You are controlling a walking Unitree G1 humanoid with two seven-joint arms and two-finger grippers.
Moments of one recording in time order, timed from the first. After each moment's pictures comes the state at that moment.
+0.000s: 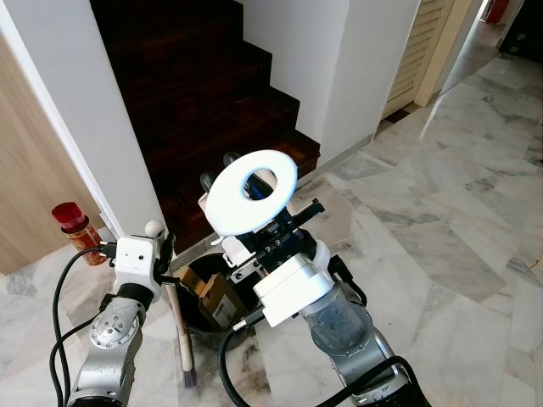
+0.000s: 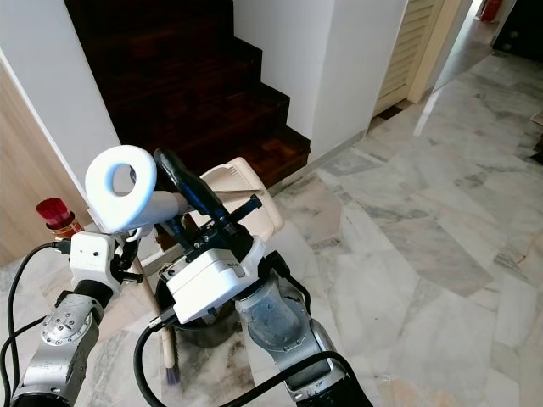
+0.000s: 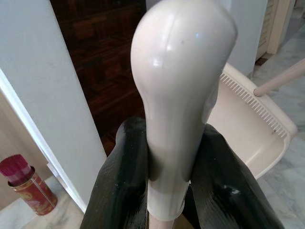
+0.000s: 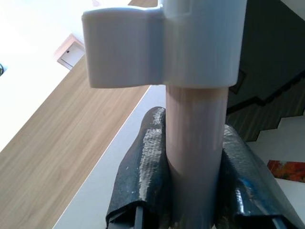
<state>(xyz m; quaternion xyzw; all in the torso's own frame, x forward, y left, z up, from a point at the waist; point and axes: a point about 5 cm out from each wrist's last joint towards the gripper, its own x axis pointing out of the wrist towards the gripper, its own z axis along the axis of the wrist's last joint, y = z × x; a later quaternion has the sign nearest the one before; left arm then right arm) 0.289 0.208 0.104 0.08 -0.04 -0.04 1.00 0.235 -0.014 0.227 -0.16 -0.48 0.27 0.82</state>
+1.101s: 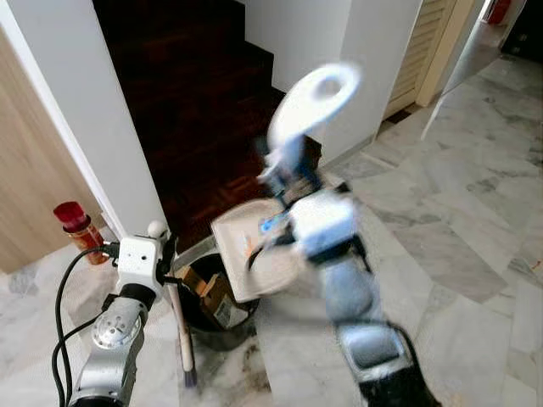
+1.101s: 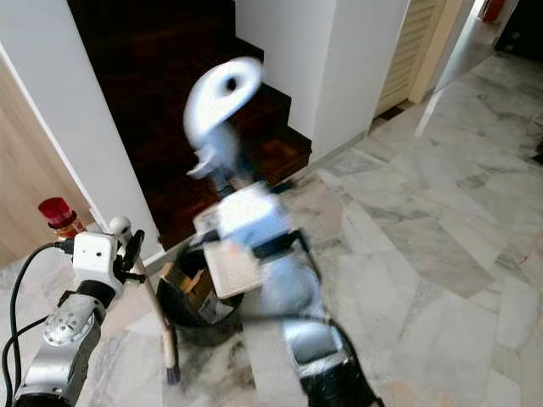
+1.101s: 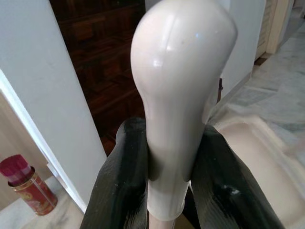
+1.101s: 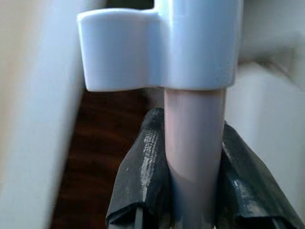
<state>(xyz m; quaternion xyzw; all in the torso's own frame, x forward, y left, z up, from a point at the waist) 0.289 0.206 0.103 0.08 -0.04 -0.04 0.99 0.305 -0.078 0.224 -0.05 -0.31 0.09 0.95</state>
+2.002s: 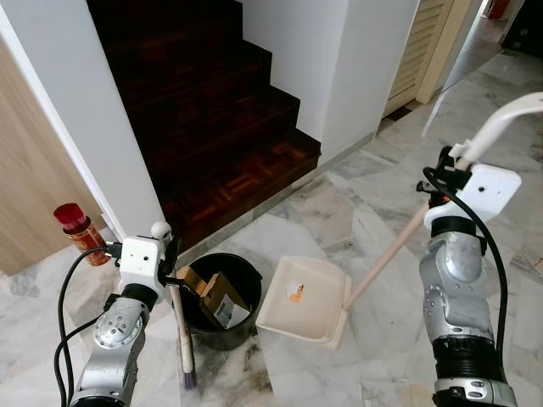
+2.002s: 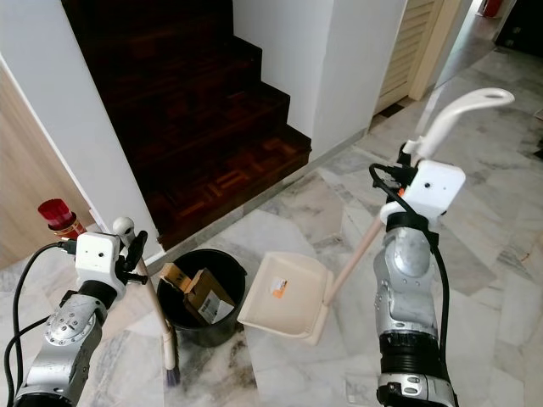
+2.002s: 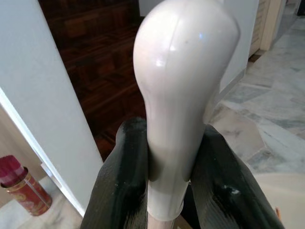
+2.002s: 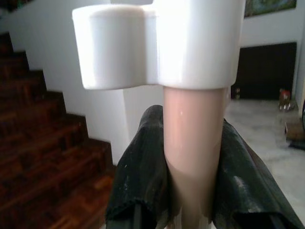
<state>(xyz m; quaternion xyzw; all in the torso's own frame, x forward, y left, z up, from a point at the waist) 0.289 0.201 0.100 0.07 -0.04 -0.05 1.00 0.330 -0.220 0.172 0.02 -0.15 -0.14 0.98</state>
